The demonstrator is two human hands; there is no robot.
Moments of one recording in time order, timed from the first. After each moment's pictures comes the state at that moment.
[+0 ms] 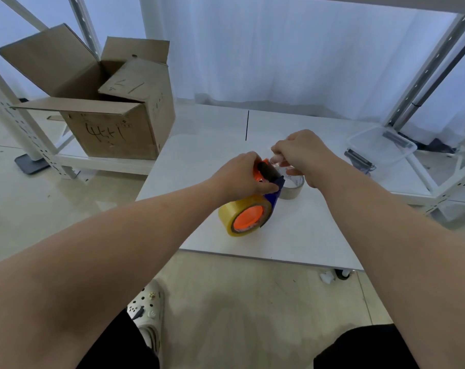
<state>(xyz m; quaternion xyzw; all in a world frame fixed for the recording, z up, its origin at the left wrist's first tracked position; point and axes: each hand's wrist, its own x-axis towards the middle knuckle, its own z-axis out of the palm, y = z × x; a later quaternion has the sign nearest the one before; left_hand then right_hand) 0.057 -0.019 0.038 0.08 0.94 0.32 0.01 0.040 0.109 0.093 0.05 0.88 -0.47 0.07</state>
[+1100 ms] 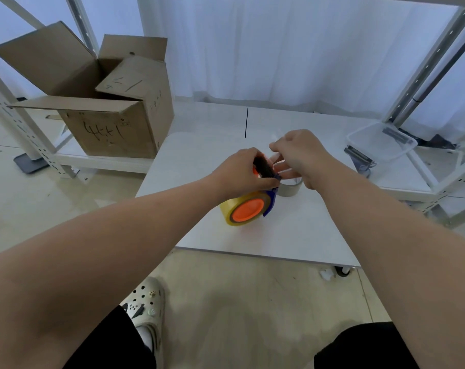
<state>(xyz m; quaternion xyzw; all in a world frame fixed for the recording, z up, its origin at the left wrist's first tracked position) 0.059 -0.017 0.043 0.10 0.93 0.37 0.00 0.045 0.111 0.089 0.04 0.86 -0.50 0.09</state>
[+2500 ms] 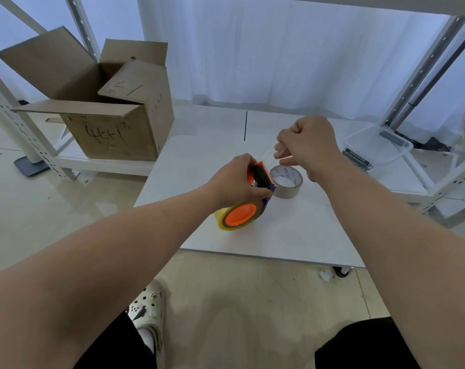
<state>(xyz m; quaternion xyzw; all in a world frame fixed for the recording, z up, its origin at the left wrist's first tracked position) 0.069 -0.027 0.035 0.09 0.93 0.36 0.01 0.047 0.114 0.102 0.00 0.85 -0.52 -0.04</state>
